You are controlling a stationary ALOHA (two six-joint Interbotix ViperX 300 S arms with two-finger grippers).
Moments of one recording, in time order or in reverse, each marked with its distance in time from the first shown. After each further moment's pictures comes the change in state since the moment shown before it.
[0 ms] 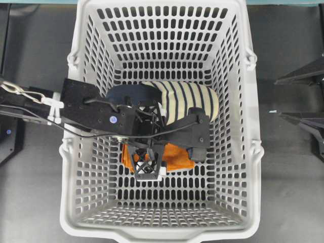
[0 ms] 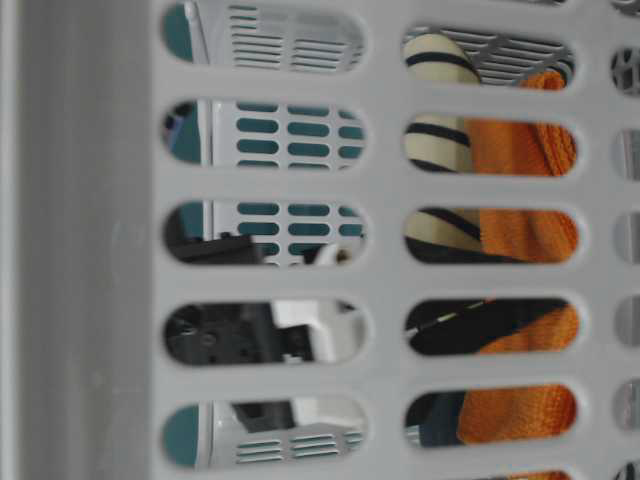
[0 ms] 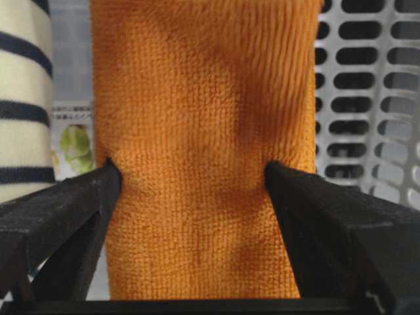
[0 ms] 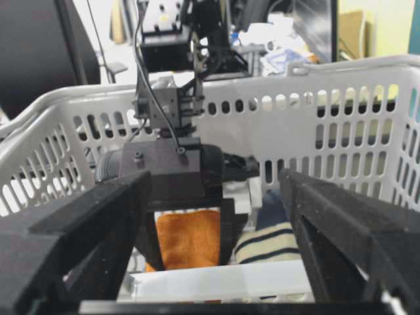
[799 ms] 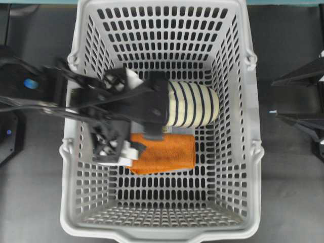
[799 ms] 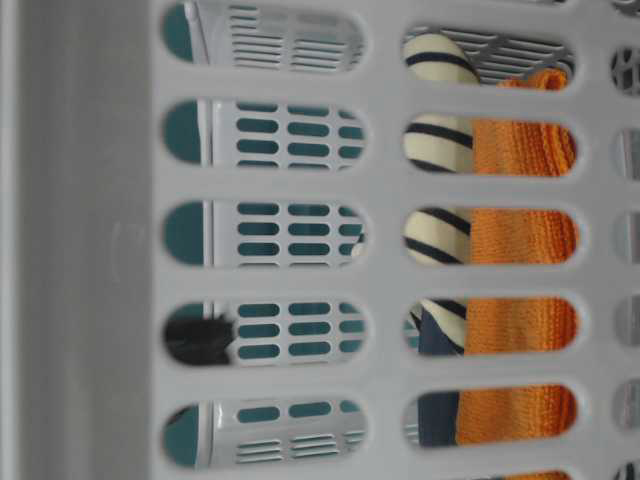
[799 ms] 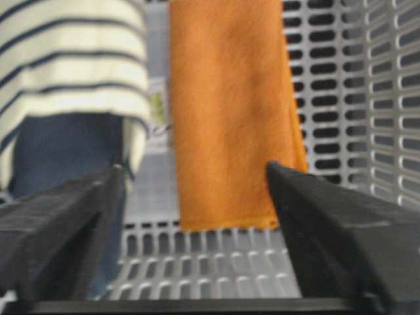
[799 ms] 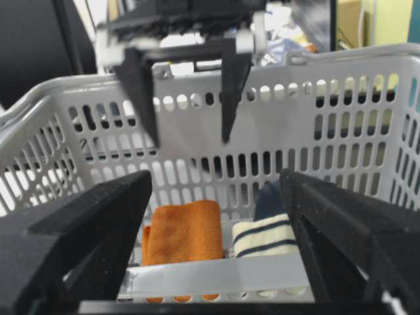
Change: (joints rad) left arm 0.020 -0.301 0.031 0.000 0.018 0.118; right arm -0.003 0.020 -0.002 0.000 -0.002 0.002
